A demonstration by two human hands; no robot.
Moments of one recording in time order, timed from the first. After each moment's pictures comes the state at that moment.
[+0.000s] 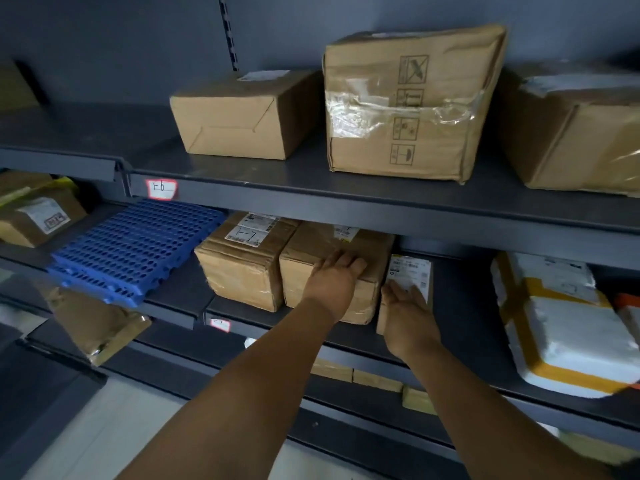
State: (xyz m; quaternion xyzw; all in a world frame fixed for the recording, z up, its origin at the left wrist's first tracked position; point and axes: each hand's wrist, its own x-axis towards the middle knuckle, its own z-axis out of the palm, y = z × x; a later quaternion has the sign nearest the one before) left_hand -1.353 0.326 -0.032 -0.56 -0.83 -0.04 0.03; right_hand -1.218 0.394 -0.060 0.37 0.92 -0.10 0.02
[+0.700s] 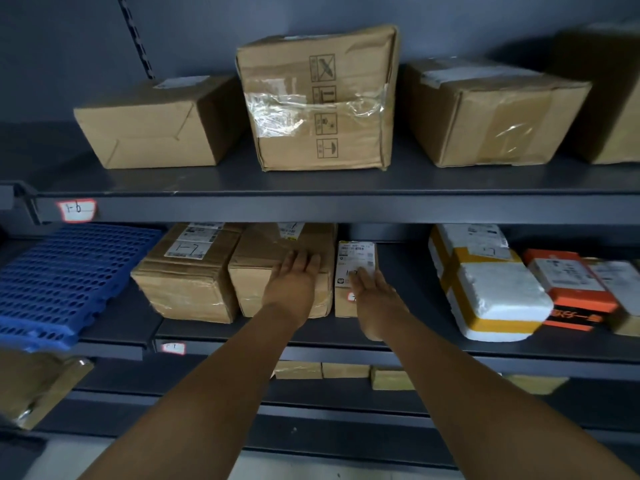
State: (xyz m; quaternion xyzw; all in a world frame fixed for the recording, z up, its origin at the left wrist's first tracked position) left_hand -1.339 0.324 -0.035 -0.56 -0.83 0.00 0.03; right_hand -1.197 0.405 -0.053 0.39 0.91 -0.12 0.08
